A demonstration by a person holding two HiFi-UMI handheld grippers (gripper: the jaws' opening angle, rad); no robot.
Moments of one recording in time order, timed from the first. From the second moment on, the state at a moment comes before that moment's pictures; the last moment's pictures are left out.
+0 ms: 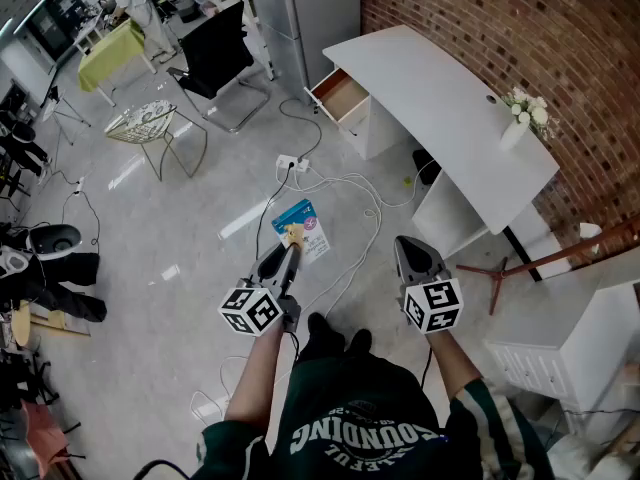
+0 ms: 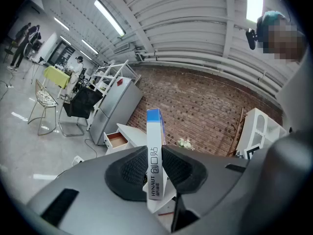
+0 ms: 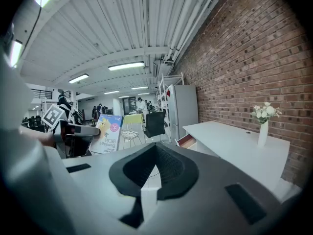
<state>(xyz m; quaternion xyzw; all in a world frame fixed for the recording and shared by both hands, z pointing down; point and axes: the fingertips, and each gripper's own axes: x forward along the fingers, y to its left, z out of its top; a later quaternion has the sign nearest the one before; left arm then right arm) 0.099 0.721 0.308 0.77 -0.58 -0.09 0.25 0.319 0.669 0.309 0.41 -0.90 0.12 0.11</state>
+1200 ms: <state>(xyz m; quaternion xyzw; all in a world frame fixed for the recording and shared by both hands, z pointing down) 0.100 0.707 0.308 0.77 -0.58 -0.09 0.26 0.312 0.667 0.309 0.39 -0.91 0.11 0.10</state>
